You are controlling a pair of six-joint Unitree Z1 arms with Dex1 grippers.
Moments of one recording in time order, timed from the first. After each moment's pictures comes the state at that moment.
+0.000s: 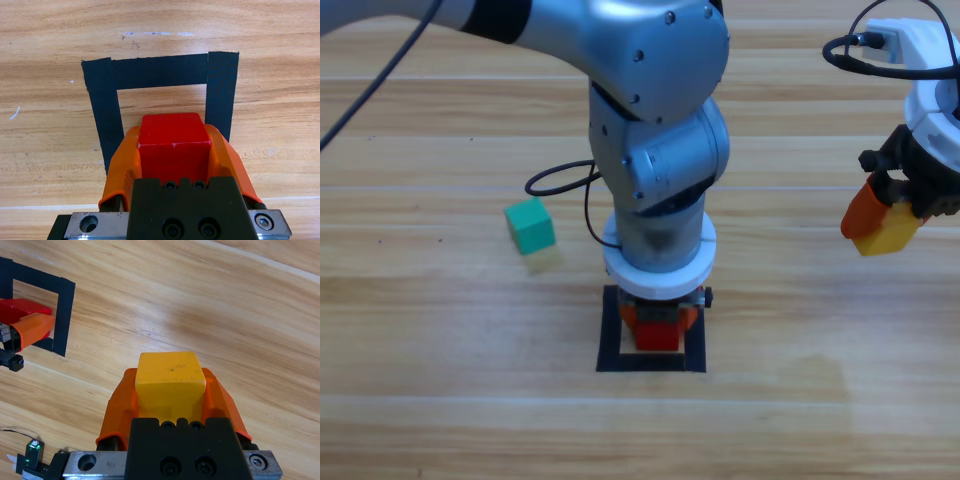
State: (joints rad) arm 0 -0.93 2.30 -1.78 0.95 0.13 -0.96; arm 1 0.63 1.89 -1.40 0.82 0.09 0.33
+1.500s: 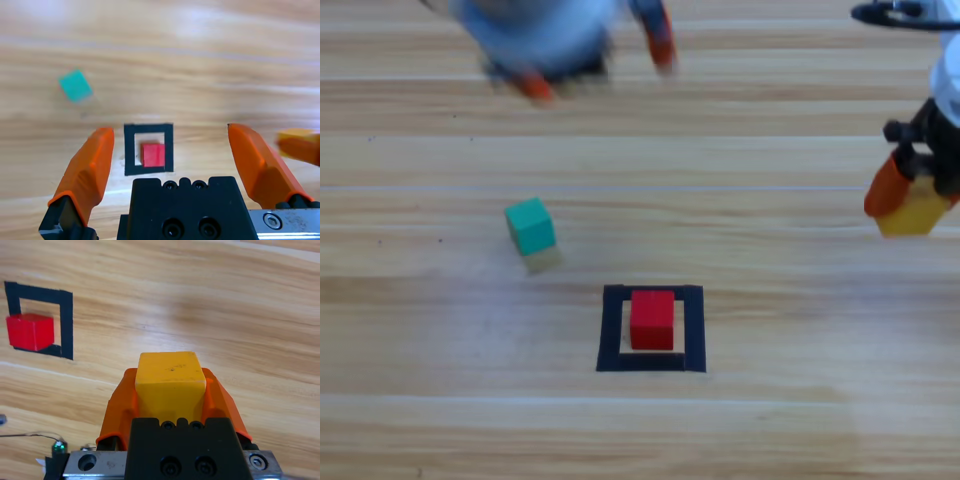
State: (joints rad) arm 0 -0.93 1.81 -1.79 0.96 0.39 -0.98; arm 1 0.64 1.85 -1.47 0.95 0.04 0.50
